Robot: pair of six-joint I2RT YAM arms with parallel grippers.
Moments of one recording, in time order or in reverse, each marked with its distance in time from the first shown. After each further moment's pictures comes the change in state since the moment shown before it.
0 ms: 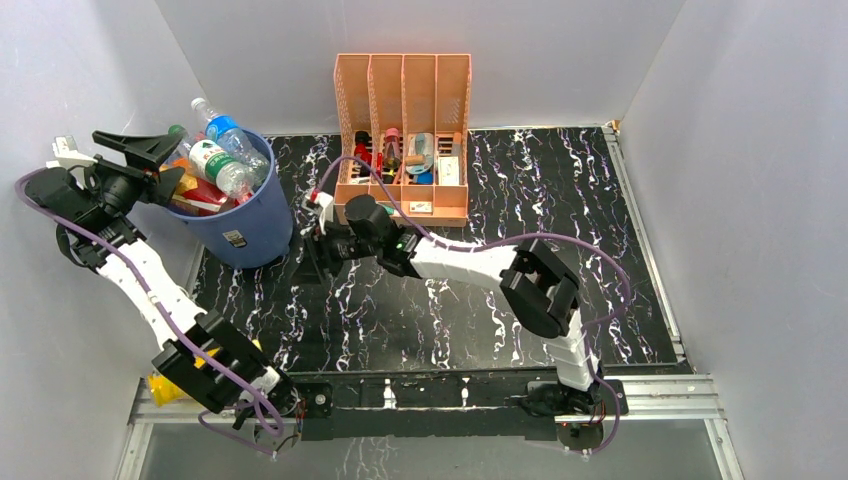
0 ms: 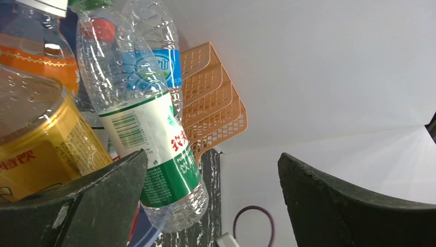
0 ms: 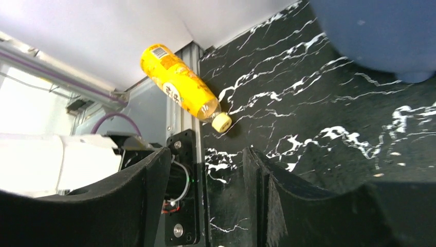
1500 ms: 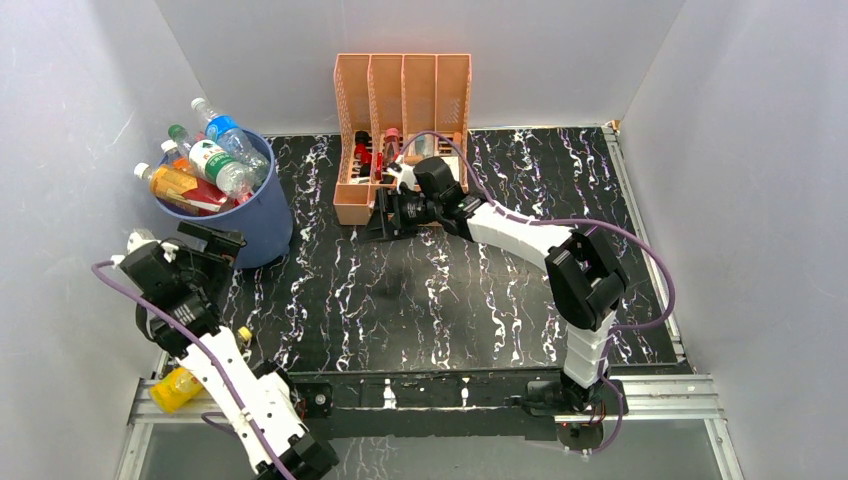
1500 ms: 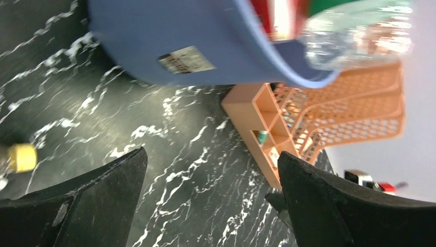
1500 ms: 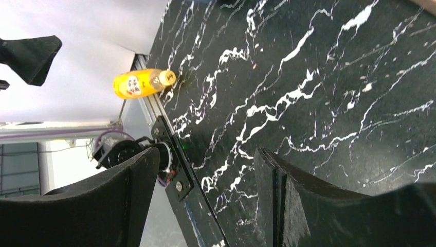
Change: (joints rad) left arm -0.129 -0.626 -0.302 -0.748 -0.586 0.406; right arm -0.328 -0.183 -0.143 -0.332 -0.029 0.165
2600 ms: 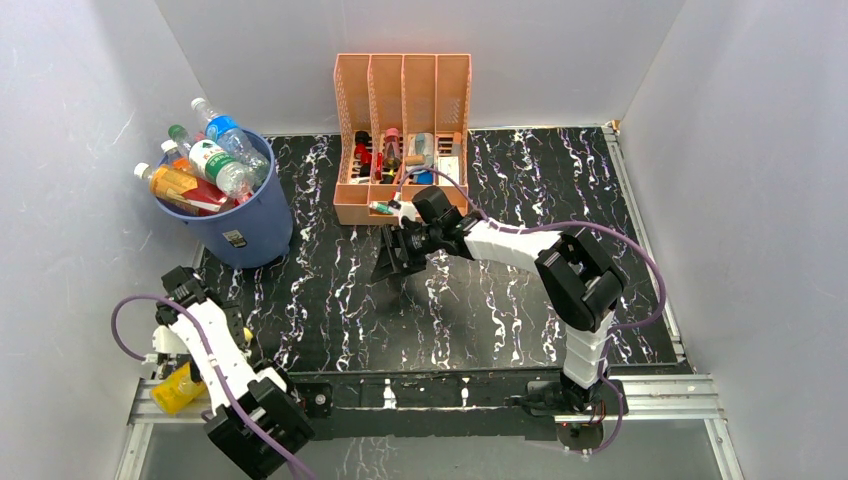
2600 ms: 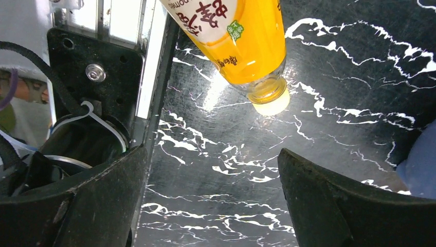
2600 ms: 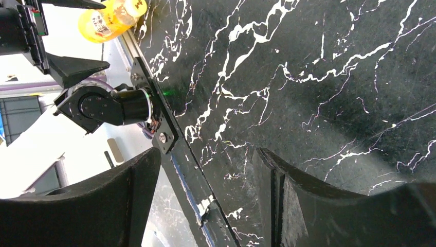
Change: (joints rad) left arm -0.002 0.191 -0.263 -0.441 -0.640 -0.504; right arm 0.035 -0.002 -0.174 -0.053 -0.091 -0.073
